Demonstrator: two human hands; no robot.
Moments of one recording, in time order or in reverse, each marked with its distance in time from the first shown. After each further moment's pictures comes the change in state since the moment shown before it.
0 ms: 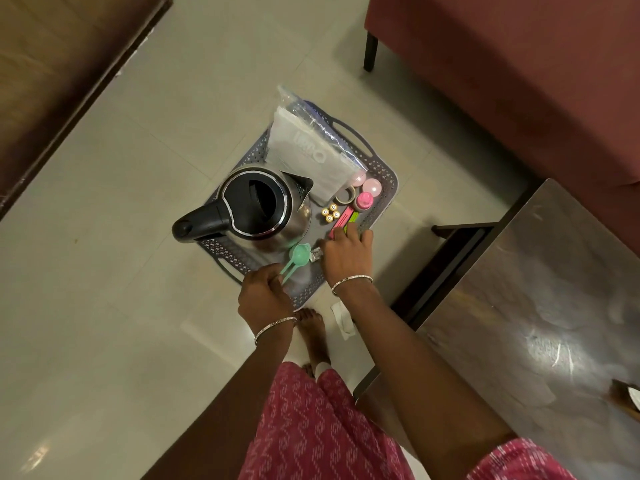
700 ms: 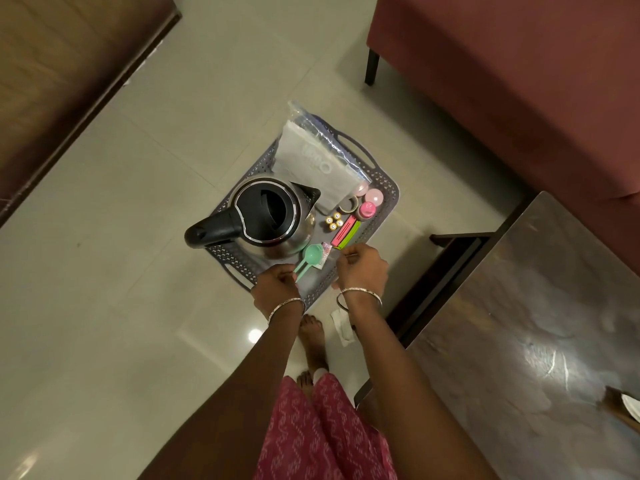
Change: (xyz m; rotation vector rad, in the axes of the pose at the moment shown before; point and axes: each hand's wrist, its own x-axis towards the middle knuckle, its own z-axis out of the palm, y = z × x) left_hand 0.018 0.016 0.013 -0.199 -0.126 -0.285; right_hand -0.021 0.000 -0.026 0.871 -0.005 0.634
